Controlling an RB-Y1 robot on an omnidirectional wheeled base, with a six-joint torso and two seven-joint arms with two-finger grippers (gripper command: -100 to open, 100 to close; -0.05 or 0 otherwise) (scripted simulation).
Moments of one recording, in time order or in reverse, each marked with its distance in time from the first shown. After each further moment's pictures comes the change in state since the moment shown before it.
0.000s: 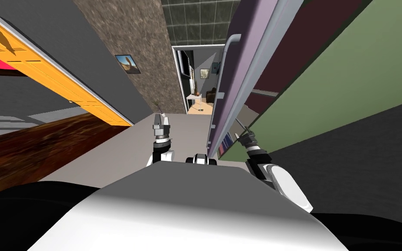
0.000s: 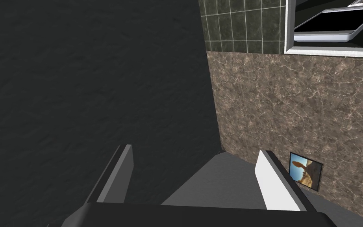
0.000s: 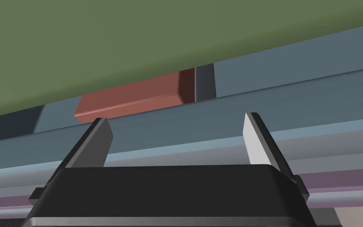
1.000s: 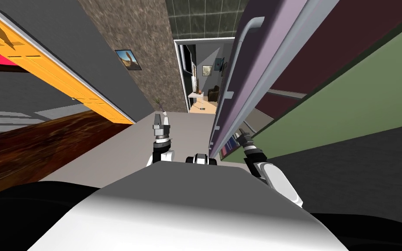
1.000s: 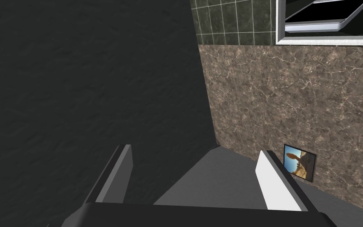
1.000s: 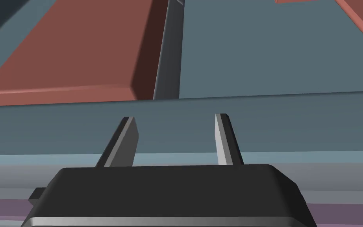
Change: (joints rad) left arm 0.000 0.000 0.000 0.000 0.000 0.000 0.000; right arm -0.018 -0.013 0.054 0.026 0.143 0.051 0.107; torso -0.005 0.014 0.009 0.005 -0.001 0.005
